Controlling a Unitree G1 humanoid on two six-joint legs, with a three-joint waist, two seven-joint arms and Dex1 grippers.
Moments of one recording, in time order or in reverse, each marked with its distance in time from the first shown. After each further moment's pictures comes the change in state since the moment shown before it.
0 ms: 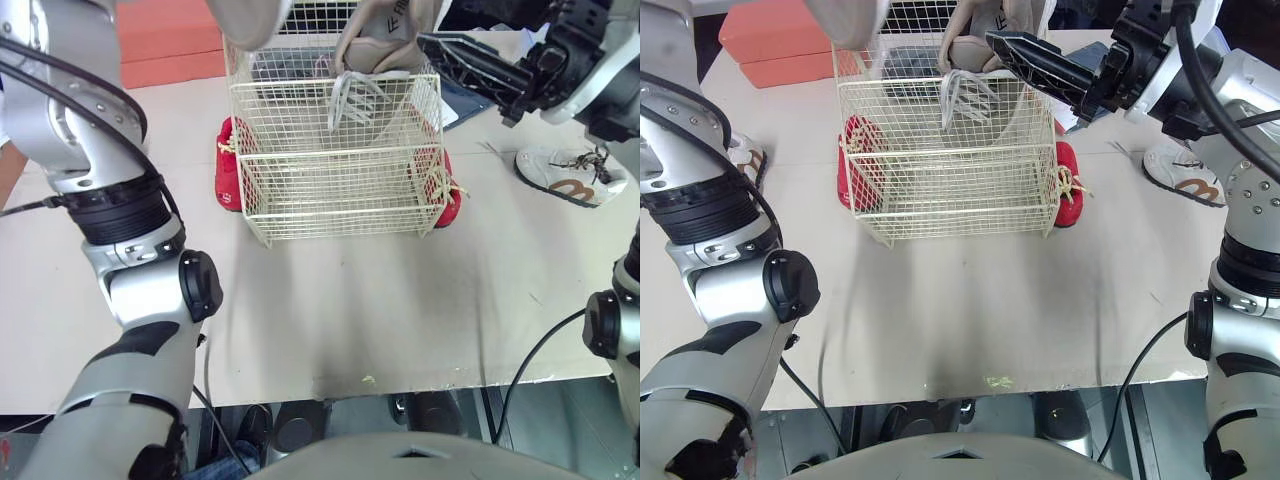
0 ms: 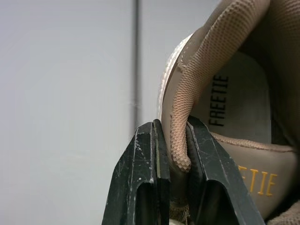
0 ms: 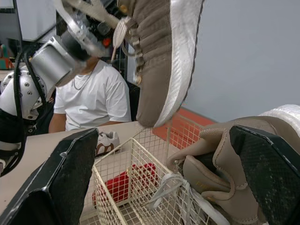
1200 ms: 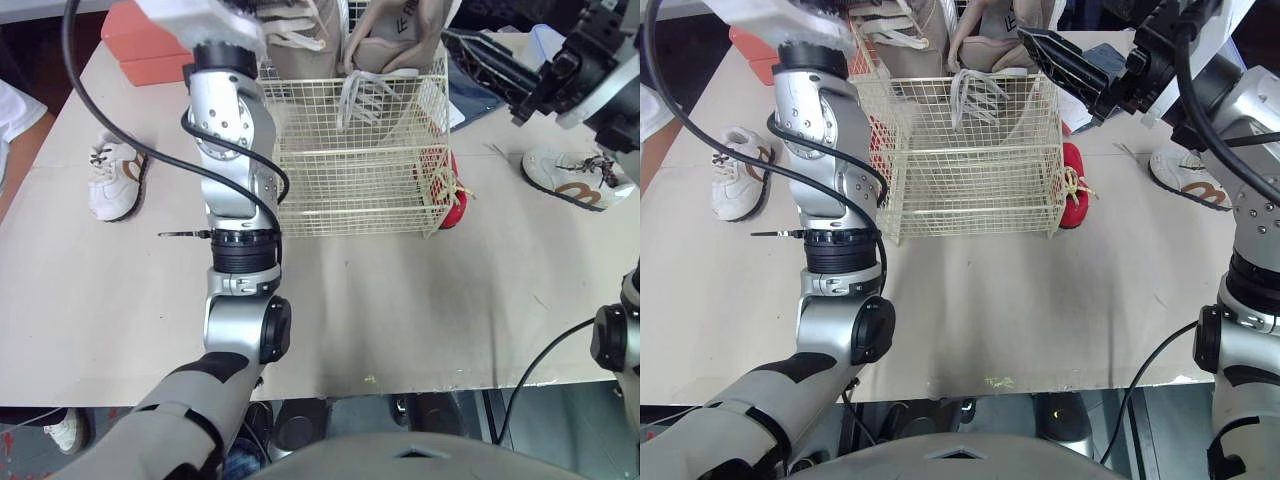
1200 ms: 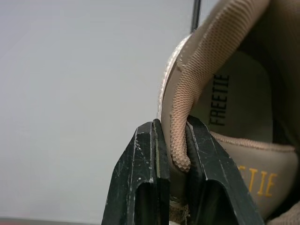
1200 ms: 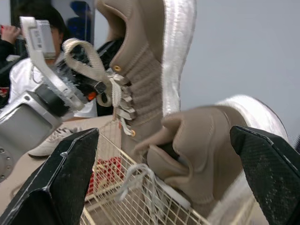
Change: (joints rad) left arm 0.223 -0.331 -0.158 0.068 0.341 -0.290 0.278; right arm 0.088 -0.034 -0.029 -0.064 -0.066 -0.027 -0.097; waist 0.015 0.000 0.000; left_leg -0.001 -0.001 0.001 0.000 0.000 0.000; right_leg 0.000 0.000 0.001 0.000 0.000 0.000
